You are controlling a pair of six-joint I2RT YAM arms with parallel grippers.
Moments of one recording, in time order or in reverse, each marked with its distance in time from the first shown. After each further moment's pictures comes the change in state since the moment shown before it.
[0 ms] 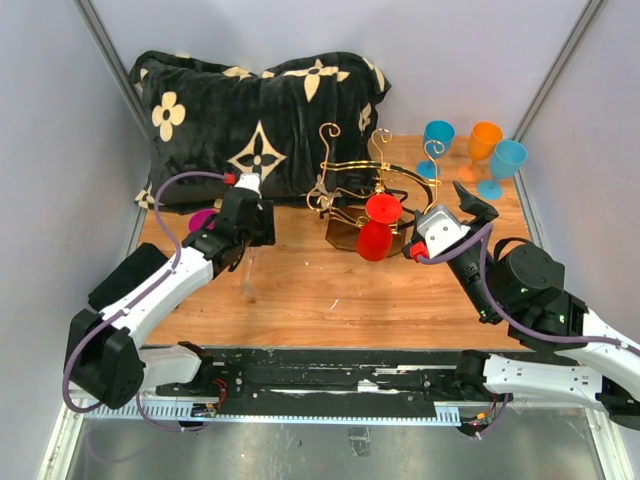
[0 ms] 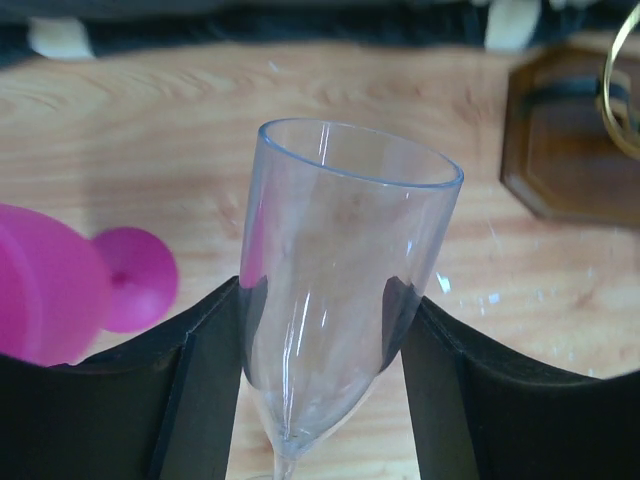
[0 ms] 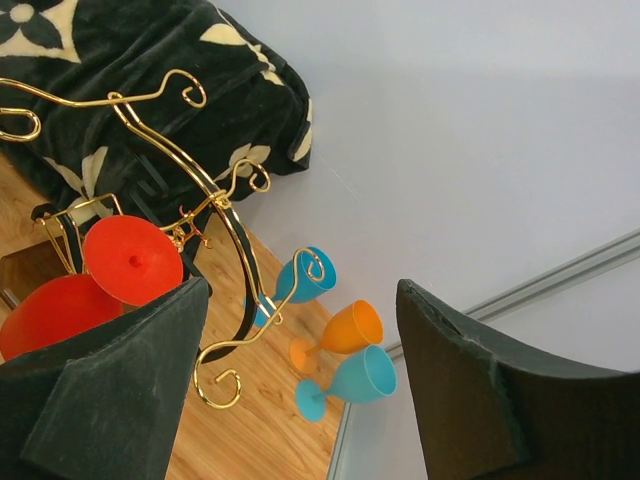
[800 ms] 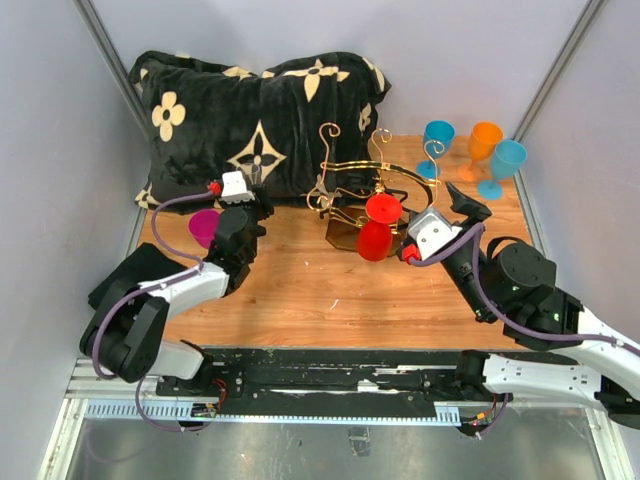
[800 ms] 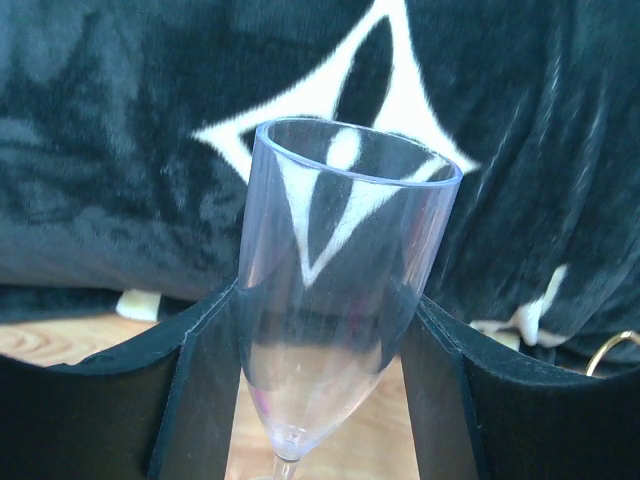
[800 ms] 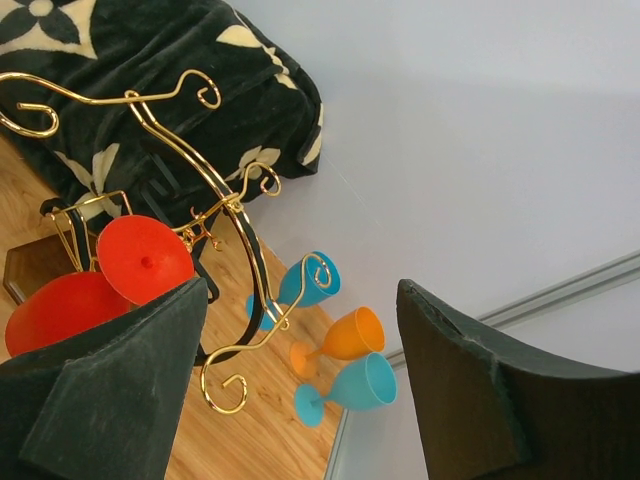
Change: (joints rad) left arm 0.028 0.108 -0.310 1.144 -0.312 0.177; right arm 0.000 0.019 0.000 -0.007 -0.027 -0.008
